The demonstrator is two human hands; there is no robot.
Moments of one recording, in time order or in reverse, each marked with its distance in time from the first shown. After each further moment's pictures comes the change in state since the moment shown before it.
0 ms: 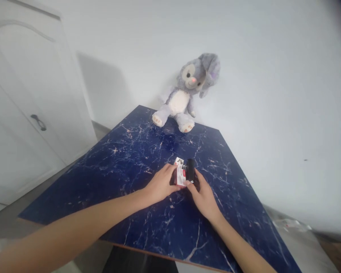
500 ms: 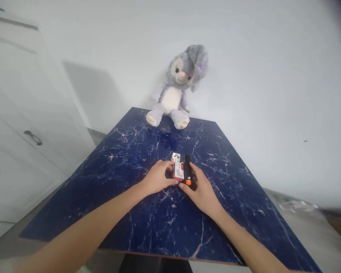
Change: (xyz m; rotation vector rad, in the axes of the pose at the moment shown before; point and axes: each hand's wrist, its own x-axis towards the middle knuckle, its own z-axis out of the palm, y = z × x) left_hand 0.018 -0.009 -0.021 0.092 -0.078 0.033; right_hand 0.003 0.001 0.001 -0.122 0.054 -0.141
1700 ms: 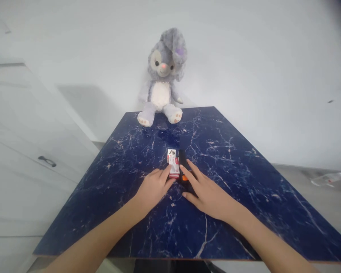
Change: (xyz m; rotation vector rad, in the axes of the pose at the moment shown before) left_hand -0.018 0.019 0.013 0.651 0.017 0.187; right_hand -0.015 -0.005 -0.036 -0.244 -0.325 -0.123
